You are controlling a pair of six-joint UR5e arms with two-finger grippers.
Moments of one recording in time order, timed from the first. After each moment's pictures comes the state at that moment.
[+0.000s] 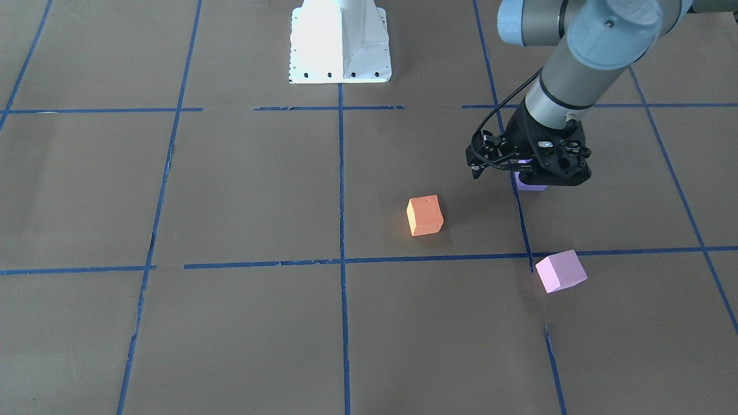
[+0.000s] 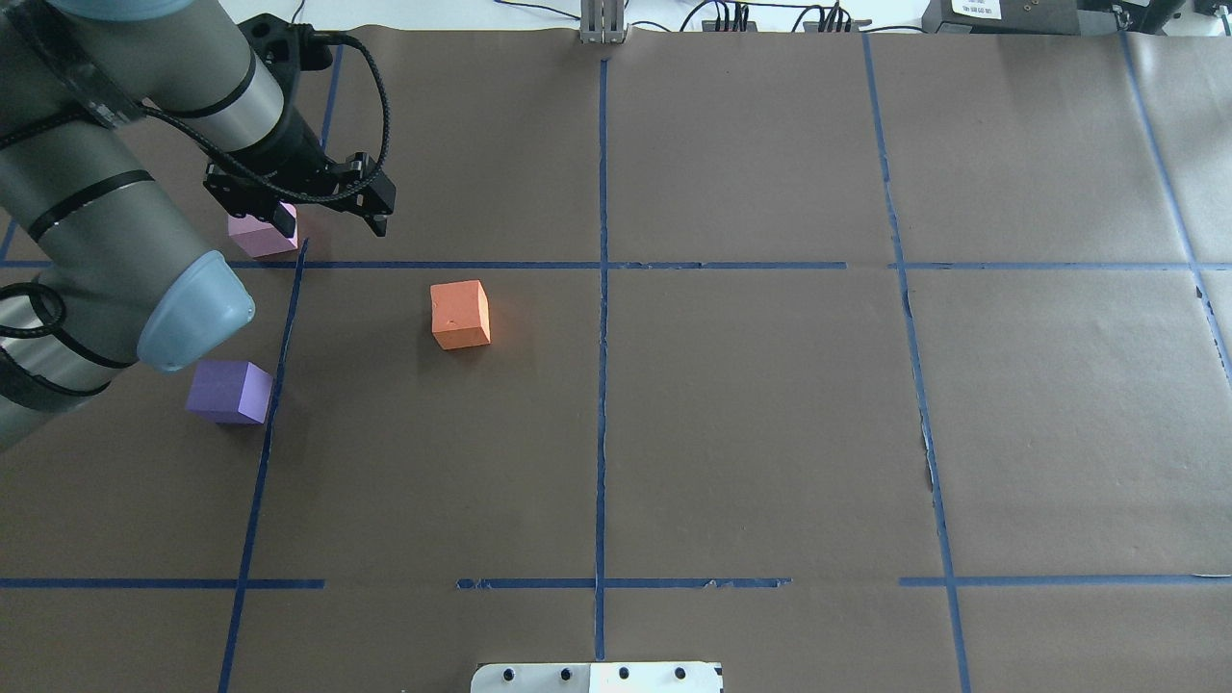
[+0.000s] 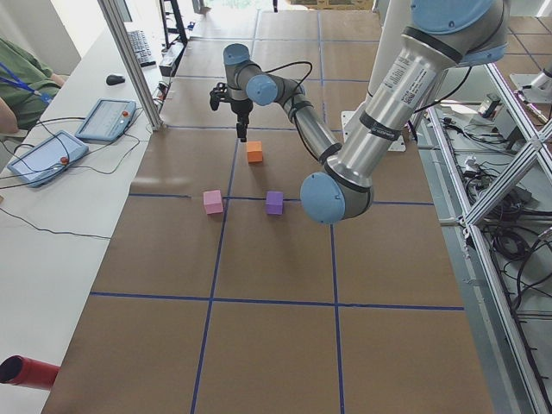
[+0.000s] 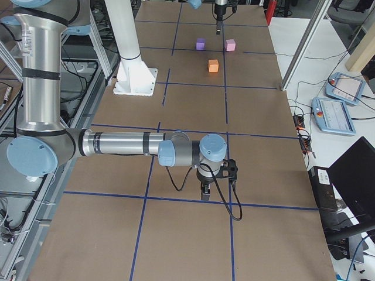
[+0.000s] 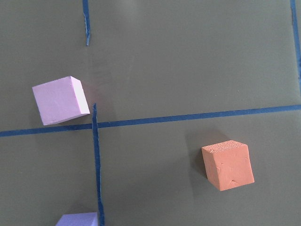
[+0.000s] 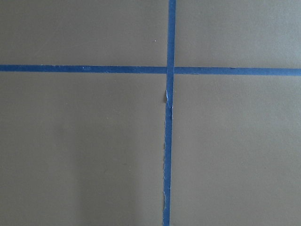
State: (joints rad) left arm -0.88 -2.15 -1.80 -1.42 -2.17 -0.90; right arm 1.52 -1.65 1.68 -1.56 2.37 0.06
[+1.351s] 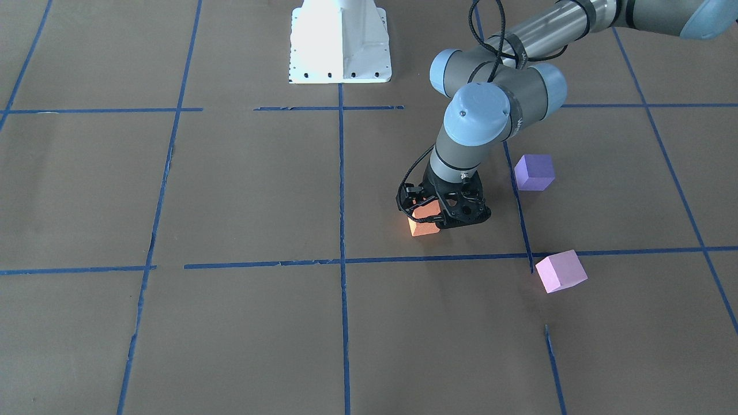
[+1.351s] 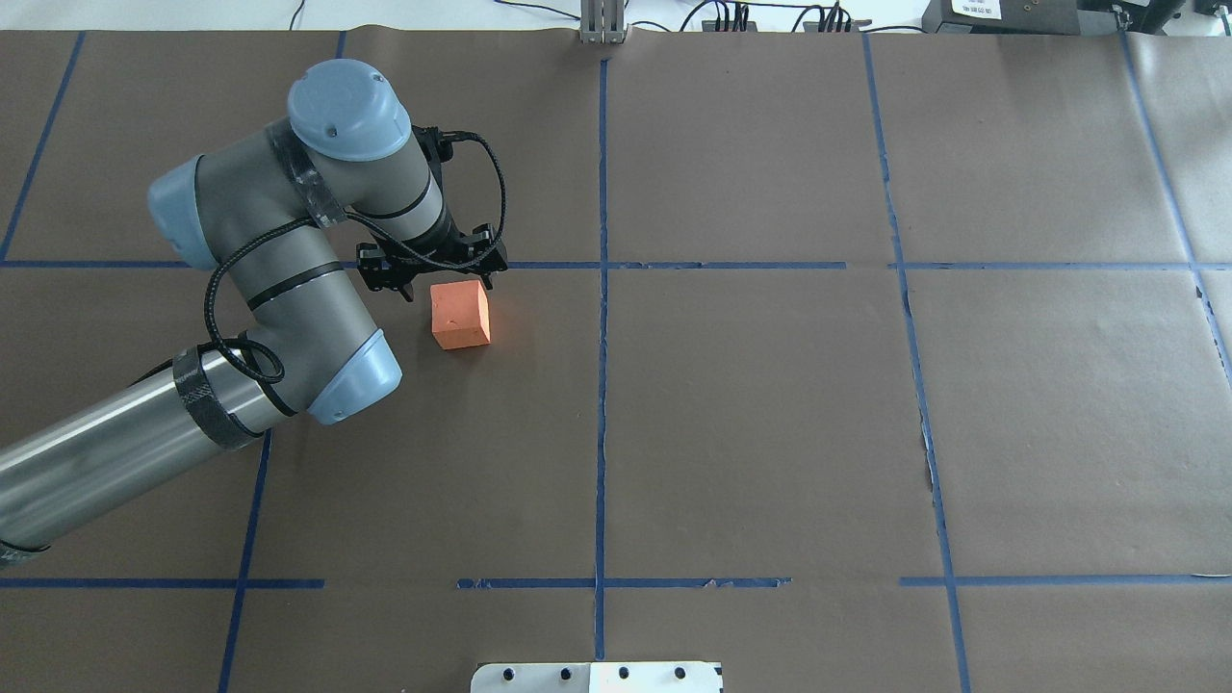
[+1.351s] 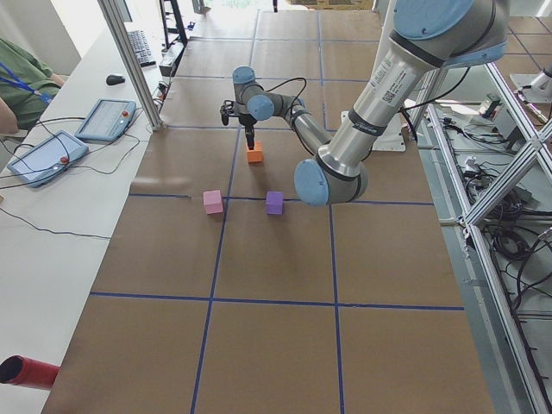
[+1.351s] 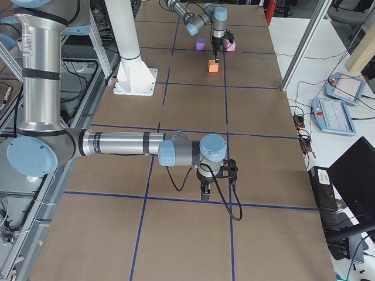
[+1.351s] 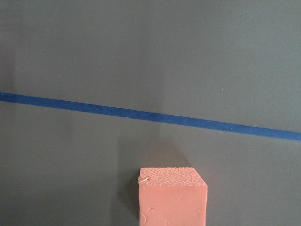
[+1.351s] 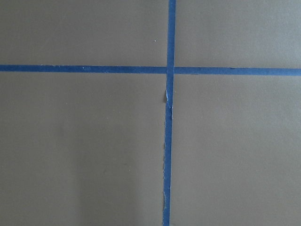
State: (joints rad) left arm -0.72 -2.26 -1.52 -1.63 -2.06 -1.20; right arm 1.51 -1.65 1.68 -1.56 2.37 0.06
